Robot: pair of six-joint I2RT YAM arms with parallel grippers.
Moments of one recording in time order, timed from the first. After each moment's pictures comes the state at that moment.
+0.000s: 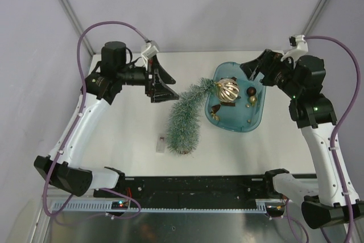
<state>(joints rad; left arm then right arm) -0.35 1.31 1.49 -0.62 1.09 0.00 0.17 1.01 1.35 -0.50 -0.27 0.47</state>
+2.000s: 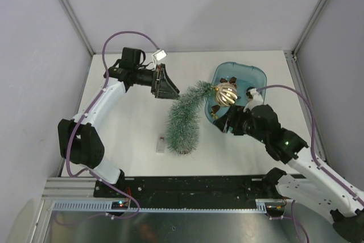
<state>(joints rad) -0.27 1.58 1.42 -0.60 1.30 0.04 0.64 0.79 0.77 -0.44 0.00 0.71</state>
